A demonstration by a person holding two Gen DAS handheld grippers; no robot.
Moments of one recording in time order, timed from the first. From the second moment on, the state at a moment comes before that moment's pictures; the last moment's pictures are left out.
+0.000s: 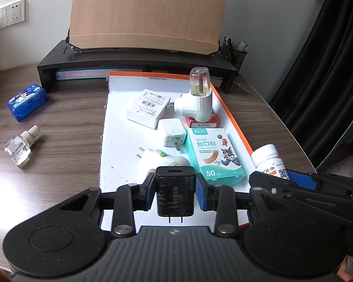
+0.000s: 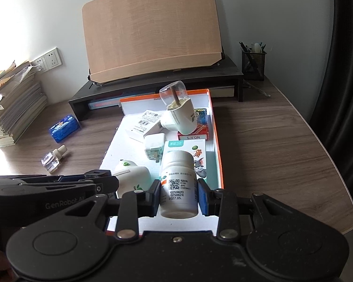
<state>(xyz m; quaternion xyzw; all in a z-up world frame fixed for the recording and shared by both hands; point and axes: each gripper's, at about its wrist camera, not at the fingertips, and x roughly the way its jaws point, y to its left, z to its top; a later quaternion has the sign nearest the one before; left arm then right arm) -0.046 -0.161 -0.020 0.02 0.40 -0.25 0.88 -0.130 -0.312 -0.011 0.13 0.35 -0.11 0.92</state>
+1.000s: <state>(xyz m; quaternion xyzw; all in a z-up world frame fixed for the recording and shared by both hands) -0.043 -0.170 -0.025 0.02 0.41 -0.25 0.88 -0.122 -0.317 -0.018 0.13 0.36 -0.11 0.92</state>
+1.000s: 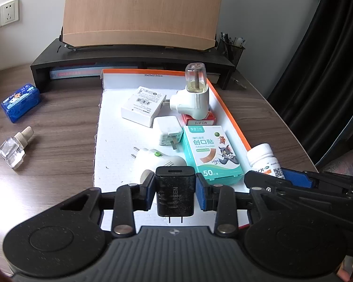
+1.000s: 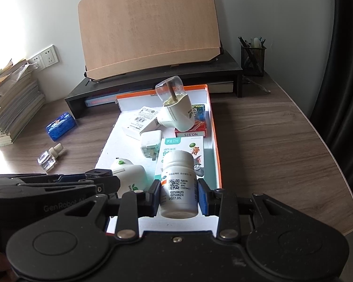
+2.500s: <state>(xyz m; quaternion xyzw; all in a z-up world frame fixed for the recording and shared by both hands) -0.025 -0.116 -0.010 -0.01 0.40 -0.20 0.89 -0.094 -0.279 0.011 0.11 0.31 -0.09 0.94</state>
